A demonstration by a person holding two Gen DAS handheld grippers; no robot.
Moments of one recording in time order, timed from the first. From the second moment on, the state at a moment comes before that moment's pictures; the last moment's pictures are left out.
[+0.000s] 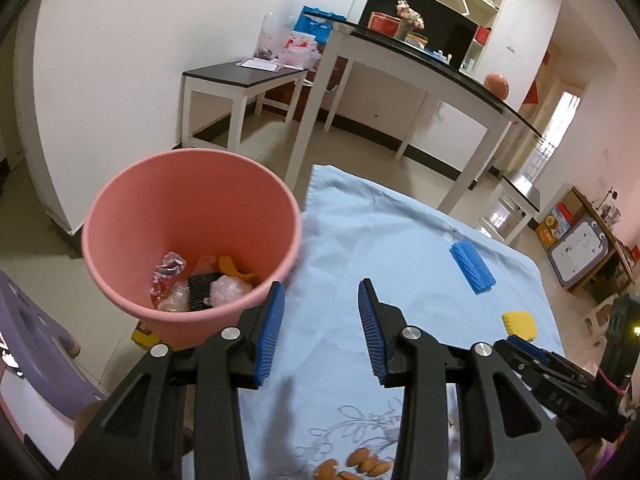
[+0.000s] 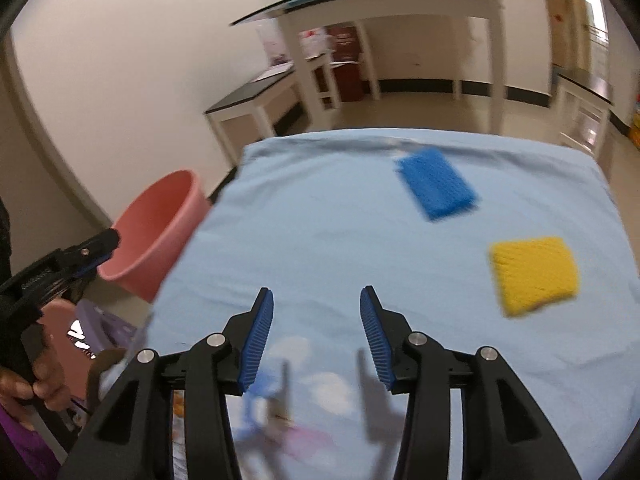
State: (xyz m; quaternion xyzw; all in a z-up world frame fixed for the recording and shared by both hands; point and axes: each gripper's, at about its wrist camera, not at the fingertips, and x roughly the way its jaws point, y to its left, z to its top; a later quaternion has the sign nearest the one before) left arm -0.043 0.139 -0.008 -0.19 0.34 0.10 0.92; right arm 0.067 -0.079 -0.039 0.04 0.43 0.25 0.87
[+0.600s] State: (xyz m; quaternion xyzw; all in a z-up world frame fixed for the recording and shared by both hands) left arm 0.007 0.074 -0.011 -0.15 0.36 0.05 0.92; right arm 0.112 -0.191 -0.055 0.05 0.42 0.11 0.90
